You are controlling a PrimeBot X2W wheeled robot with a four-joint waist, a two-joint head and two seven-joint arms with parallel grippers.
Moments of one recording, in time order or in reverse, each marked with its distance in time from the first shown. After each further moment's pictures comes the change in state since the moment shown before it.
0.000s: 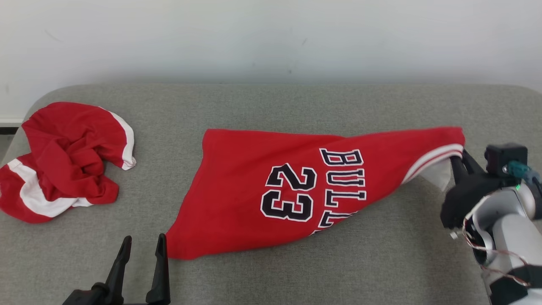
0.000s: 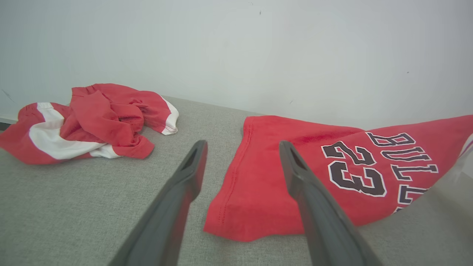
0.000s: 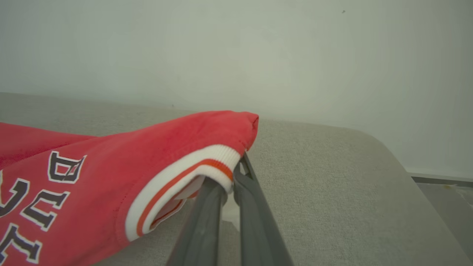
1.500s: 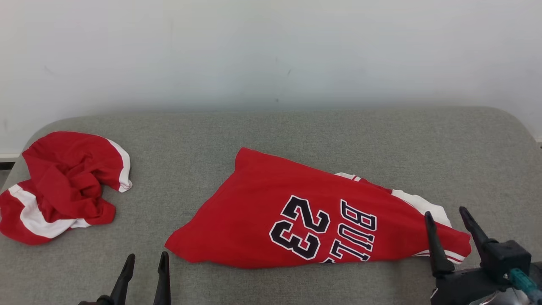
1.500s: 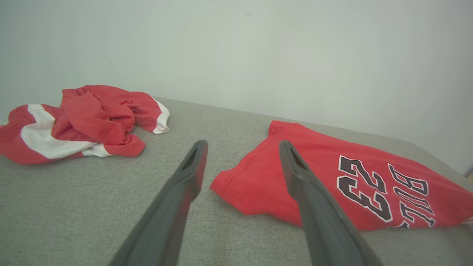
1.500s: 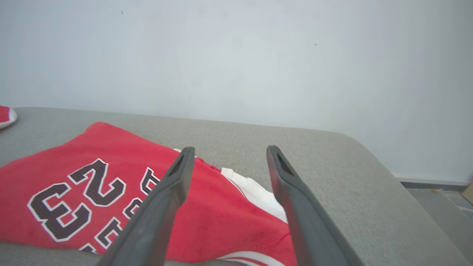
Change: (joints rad) left arm 0.028 -0.001 0.006 0.059 0.007 -0.012 0.000; right arm 0.514 0.104 -0.070 -0.473 -0.065 0.000 -0.102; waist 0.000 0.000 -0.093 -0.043
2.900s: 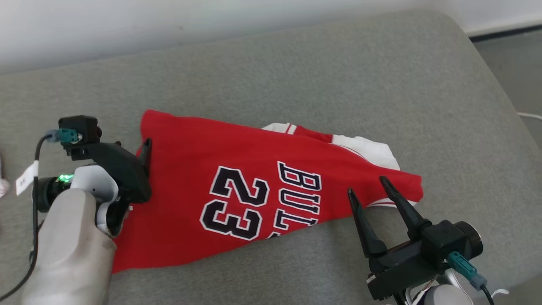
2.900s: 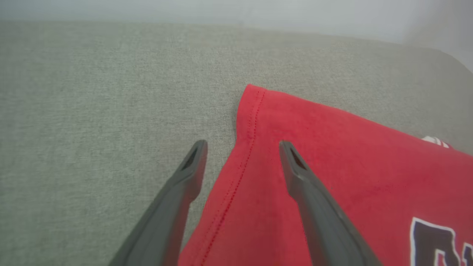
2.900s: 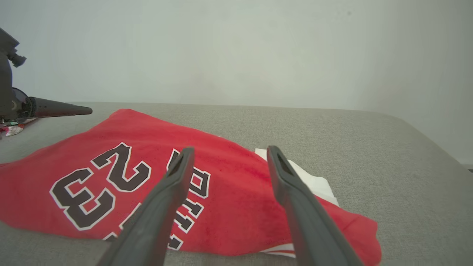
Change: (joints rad) left arm -0.812 0.080 -0.015 0.639 -0.086 0.007 0.498; right arm -0.146 0.013 0.302 0.017 0.077 0.000 -0.129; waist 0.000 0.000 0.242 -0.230
